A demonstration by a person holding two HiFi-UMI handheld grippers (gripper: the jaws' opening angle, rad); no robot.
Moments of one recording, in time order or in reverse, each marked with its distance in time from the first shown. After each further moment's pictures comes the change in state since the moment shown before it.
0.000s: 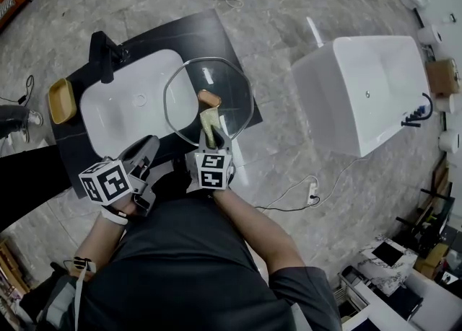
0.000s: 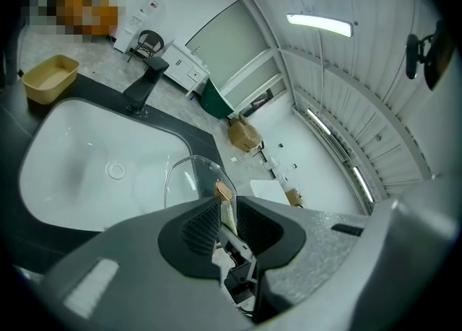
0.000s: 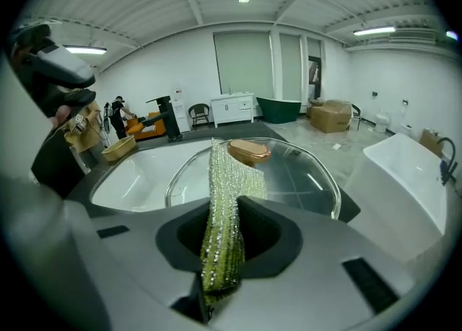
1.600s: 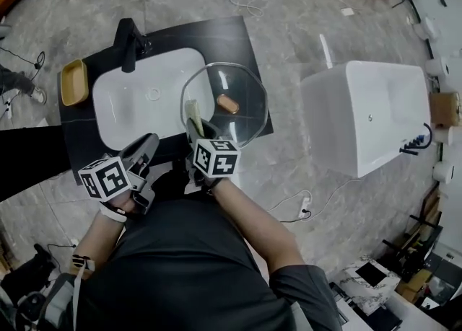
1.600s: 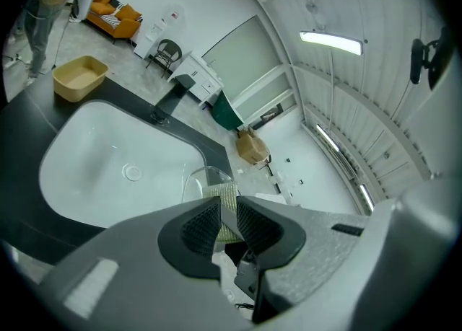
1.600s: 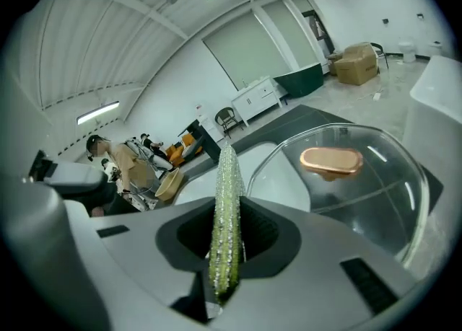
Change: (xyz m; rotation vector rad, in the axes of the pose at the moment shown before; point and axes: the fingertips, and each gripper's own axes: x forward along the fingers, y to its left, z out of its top) left arm -0.037 0.039 0.017 -0.093 -0.100 0.036; right arm 0.016 0.099 0.062 0.249 0.041 0.408
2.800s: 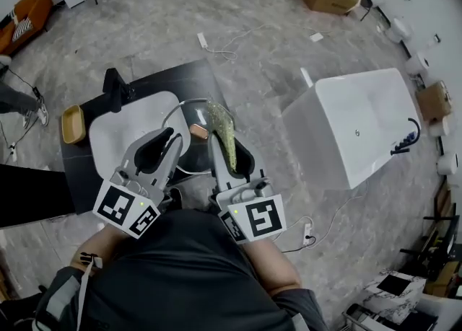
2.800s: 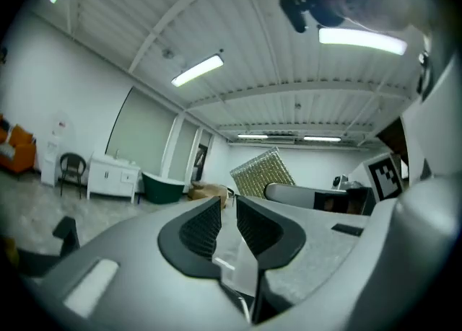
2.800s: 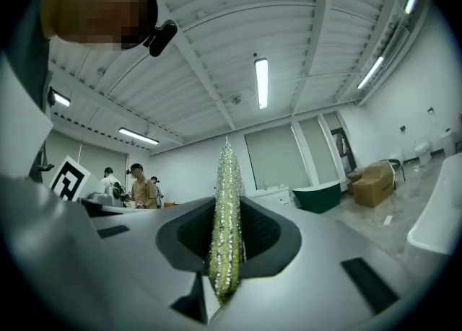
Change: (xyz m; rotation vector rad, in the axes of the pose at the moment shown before) left arm -0.013 -0.280 0.022 0.875 -0.405 -0.305; right arm -0.312 0.080 0.202 -0.455 -0.774 0.015
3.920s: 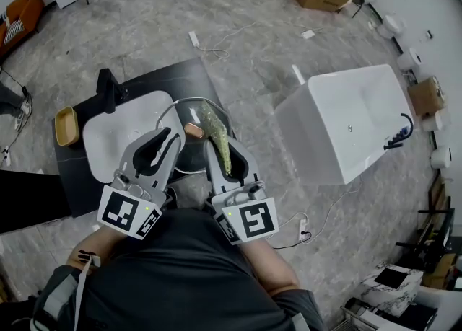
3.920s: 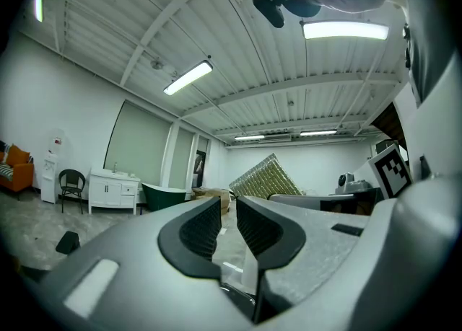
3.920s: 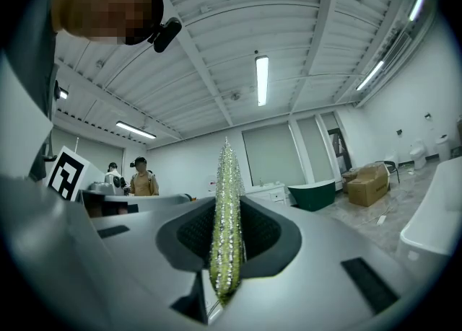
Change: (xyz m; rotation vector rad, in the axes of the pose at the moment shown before) left arm 0.000 -0.001 0.003 0.107 -0.035 0.002; right arm -0.005 0.005 -0.017 -0.016 0.027 -0.028
